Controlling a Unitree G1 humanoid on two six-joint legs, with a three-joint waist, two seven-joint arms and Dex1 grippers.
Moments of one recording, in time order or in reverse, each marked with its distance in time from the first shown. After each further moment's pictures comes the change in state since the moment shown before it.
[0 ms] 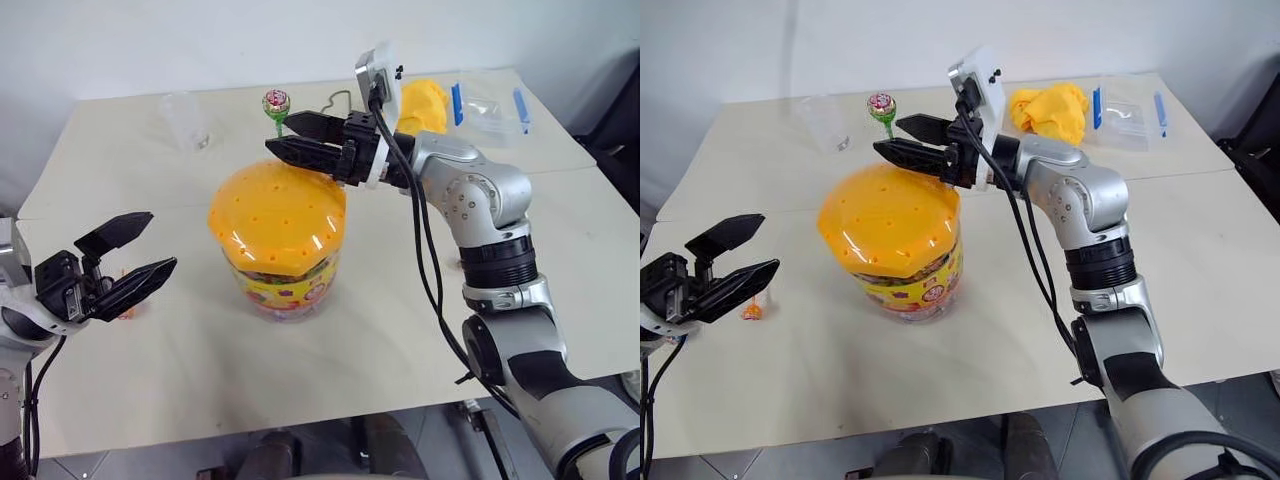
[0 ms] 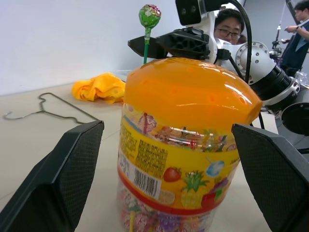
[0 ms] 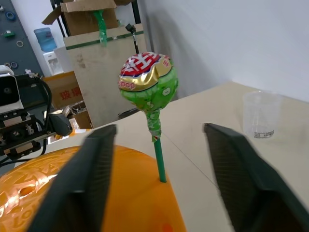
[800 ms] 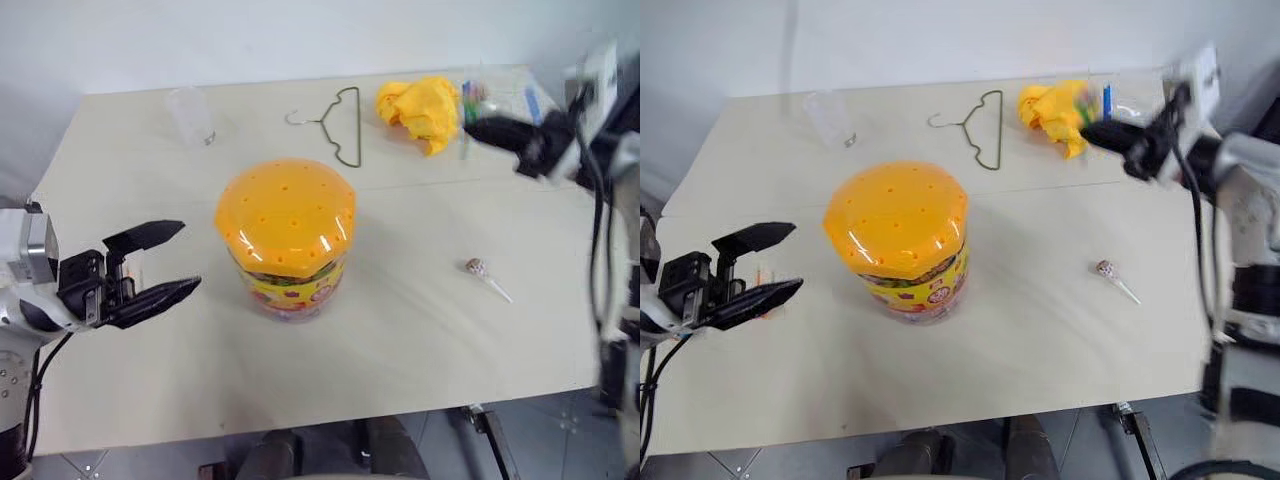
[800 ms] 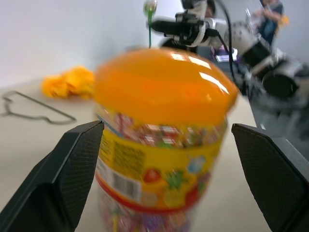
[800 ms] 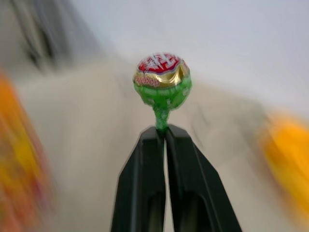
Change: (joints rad) left arm 0.006 0.115 -0.094 -0.001 0.053 -0.012 -0.172; right arm 0.413 -0.708 -0.222 -0.015 -0.140 -0.046 0.132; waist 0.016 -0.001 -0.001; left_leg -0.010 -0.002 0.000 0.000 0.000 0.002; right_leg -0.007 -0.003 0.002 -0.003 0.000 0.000
